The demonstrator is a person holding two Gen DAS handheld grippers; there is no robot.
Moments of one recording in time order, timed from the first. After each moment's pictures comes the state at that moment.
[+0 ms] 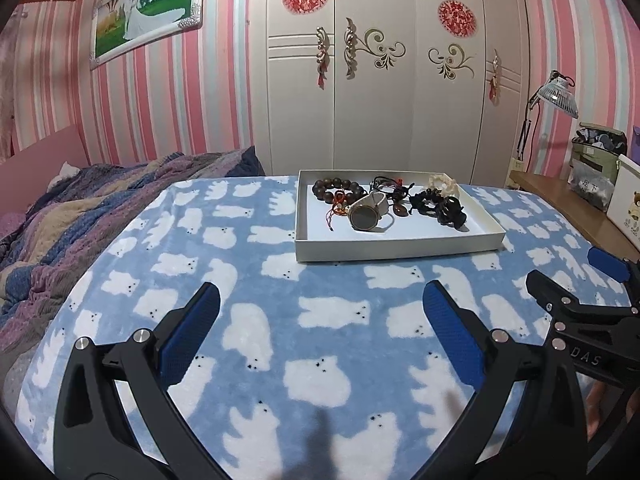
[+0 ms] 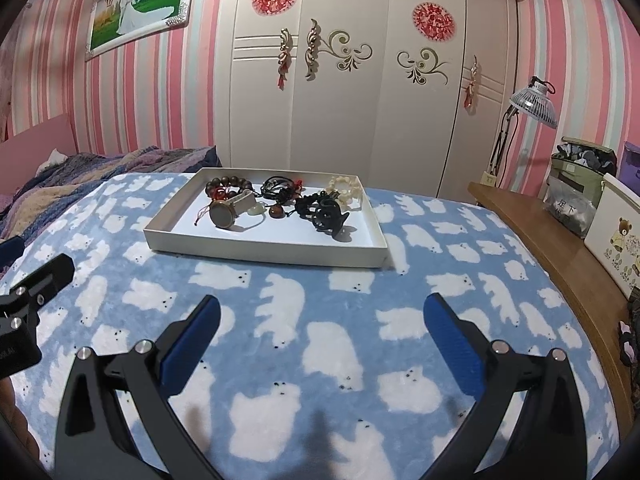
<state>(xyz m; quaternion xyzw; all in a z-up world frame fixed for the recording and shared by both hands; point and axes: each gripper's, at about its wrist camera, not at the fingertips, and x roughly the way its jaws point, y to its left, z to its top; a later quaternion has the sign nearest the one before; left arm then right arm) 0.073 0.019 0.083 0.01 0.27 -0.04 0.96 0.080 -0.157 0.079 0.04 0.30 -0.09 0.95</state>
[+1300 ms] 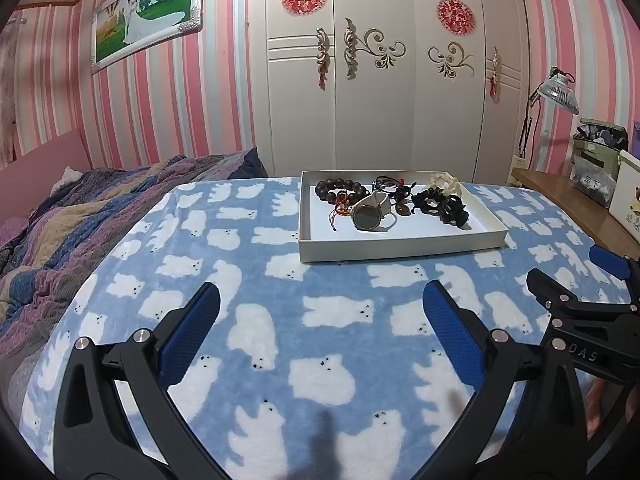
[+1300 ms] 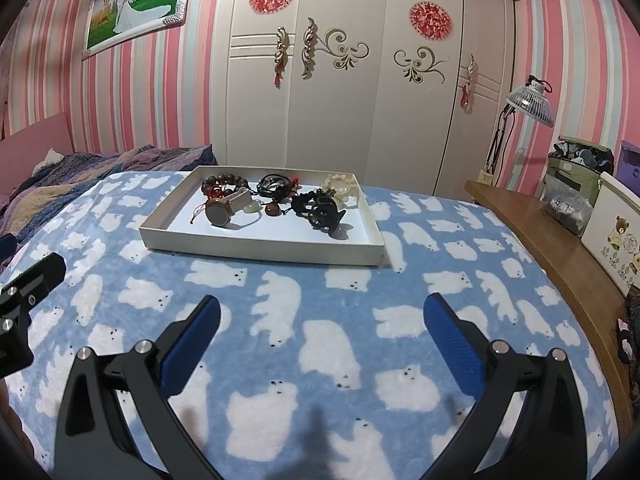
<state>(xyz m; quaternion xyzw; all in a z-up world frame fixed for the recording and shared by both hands) 0.072 0.018 0.084 0.02 0.27 -0.04 0.96 0.080 -0.160 0.076 0.04 0.30 -0.10 0.95</state>
